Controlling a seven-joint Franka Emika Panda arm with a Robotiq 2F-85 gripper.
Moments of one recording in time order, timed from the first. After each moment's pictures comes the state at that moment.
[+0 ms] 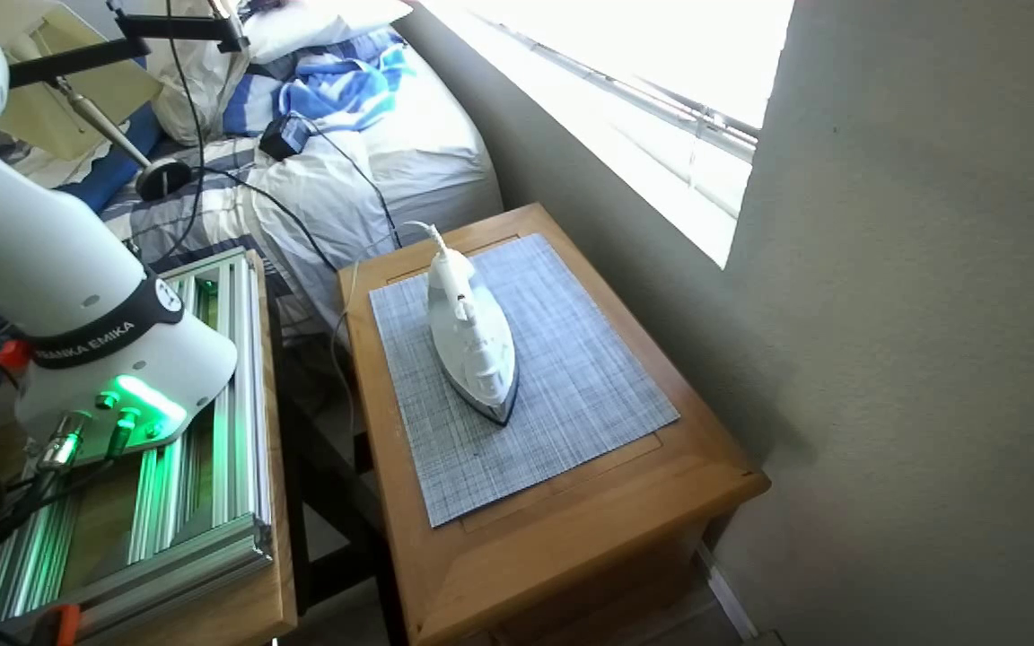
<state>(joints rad) -0.03 -0.44 -0.17 -2.49 -0.08 2.32 -0.31</state>
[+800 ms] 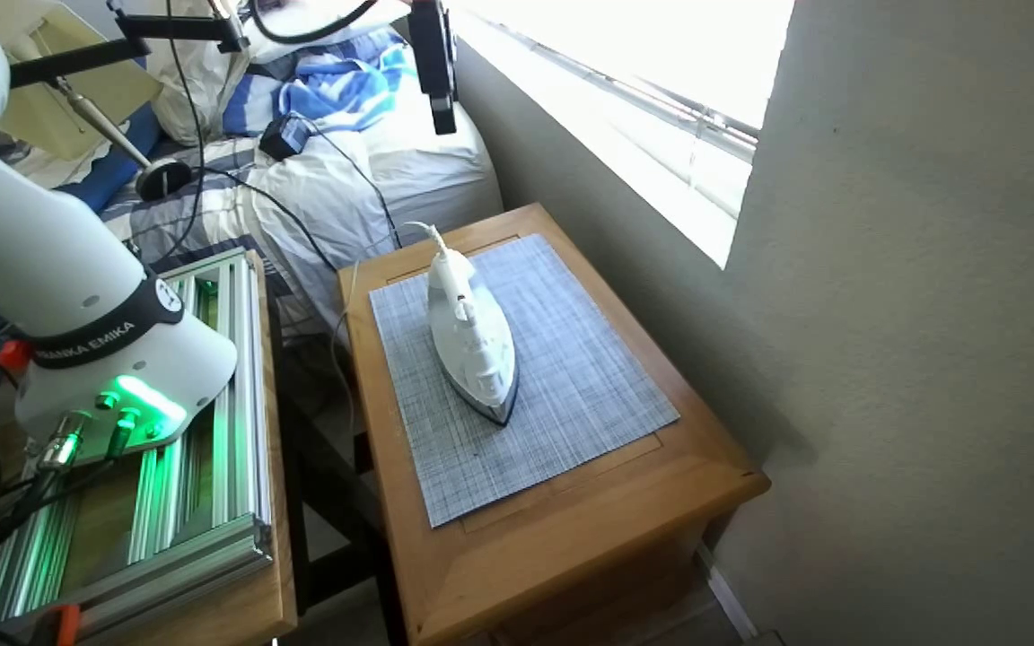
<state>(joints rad) -0.04 -0.31 0.06 -2.59 -0.04 2.22 0.41</state>
